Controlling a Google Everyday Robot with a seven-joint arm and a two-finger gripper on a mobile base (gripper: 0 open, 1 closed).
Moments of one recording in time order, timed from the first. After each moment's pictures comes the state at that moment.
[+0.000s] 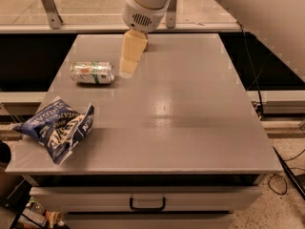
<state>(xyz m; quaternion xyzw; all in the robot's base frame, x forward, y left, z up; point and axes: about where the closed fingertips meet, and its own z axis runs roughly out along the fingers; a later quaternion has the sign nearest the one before) 0.598 0.046 0.978 -0.67 0.69 -0.03 0.27</state>
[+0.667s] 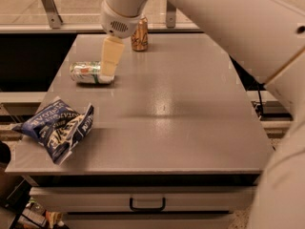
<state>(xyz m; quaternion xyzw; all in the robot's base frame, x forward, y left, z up) 0.626 0.101 0.946 -0.69 0.67 0.02 0.26</state>
